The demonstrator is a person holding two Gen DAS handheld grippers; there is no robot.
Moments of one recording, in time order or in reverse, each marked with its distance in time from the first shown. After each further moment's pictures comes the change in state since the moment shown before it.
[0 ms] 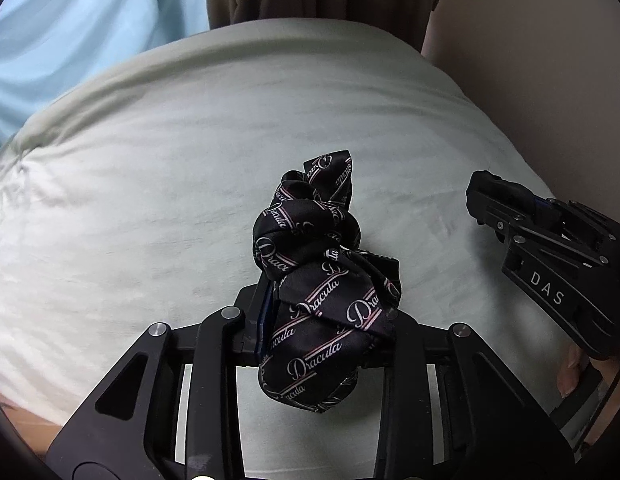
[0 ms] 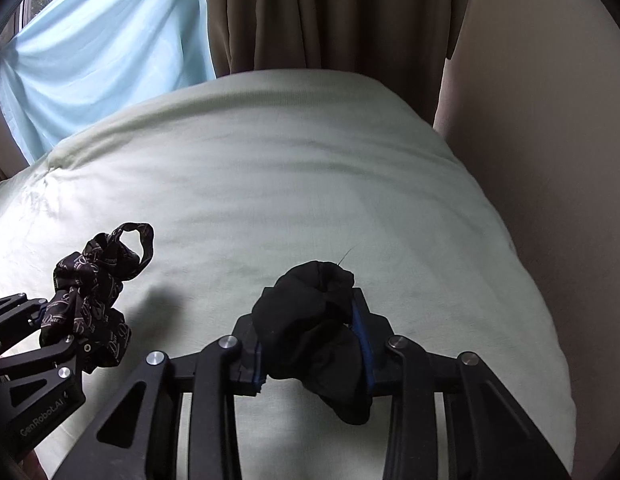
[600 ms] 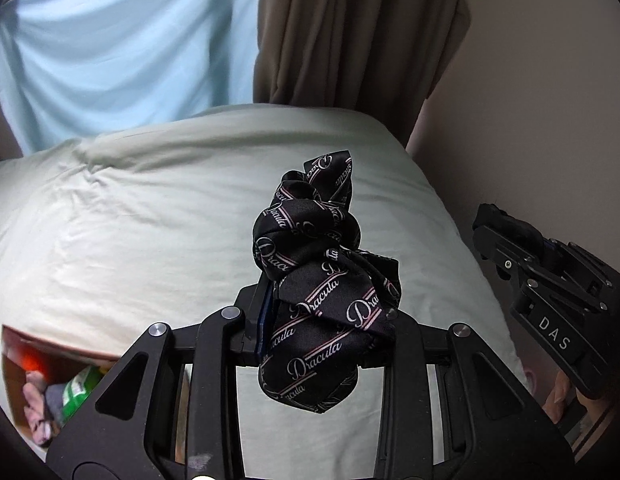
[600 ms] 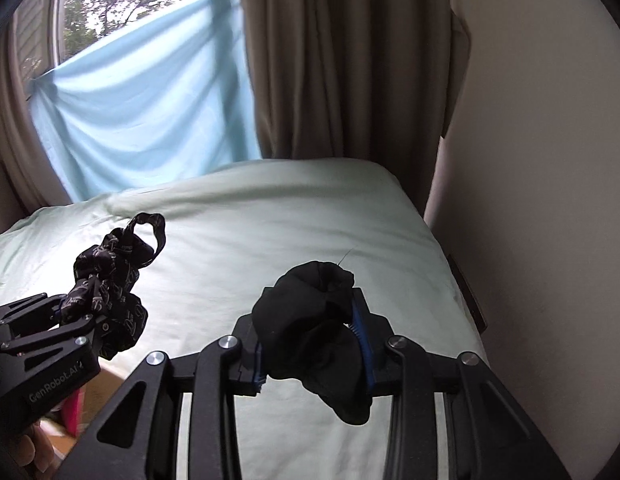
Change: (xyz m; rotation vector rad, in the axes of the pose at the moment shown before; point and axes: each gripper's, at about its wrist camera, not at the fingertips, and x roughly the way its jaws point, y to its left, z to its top) left arm -0.218 0.029 0.030 -0.142 -0.122 -0.005; right arm -0.191 0.038 0.050 -0.024 -0.114 0.068
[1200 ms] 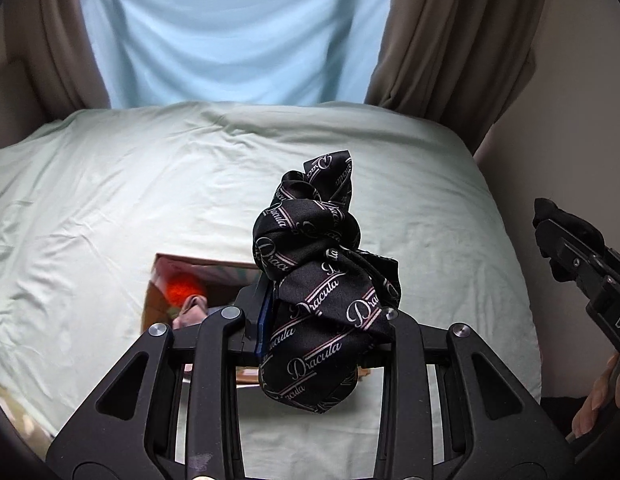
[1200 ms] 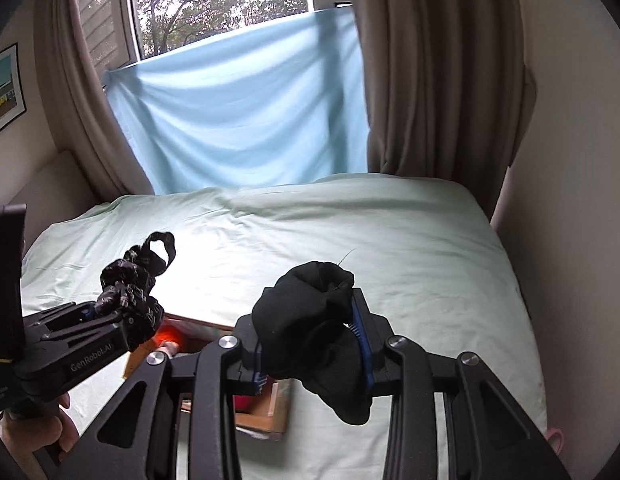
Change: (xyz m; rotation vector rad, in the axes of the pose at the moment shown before) left arm -0.189 0.178 -0.050 -0.148 0.060 0.157; right arm -0.162 0.182 0.008 -0.045 0.027 0.178
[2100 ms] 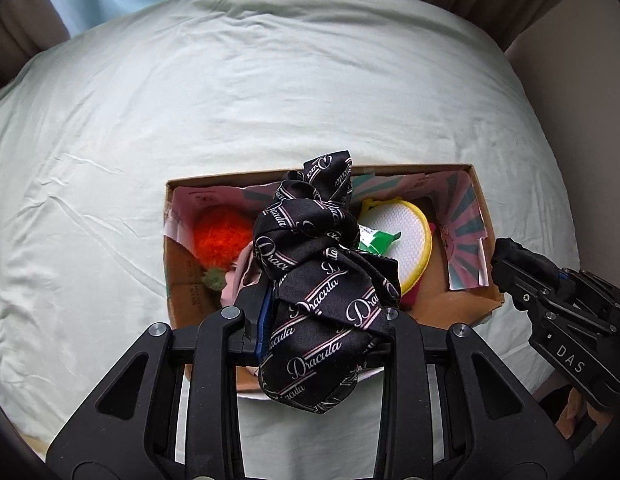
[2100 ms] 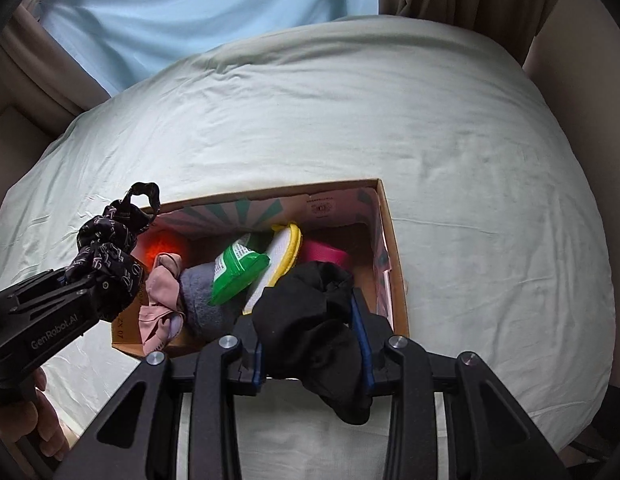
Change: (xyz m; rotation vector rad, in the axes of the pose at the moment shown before) left arm 0.145 0.119 -0.039 0.100 0.369 -0.061; right arm 0.167 0.099 -0.099 0.155 0.469 -0.086
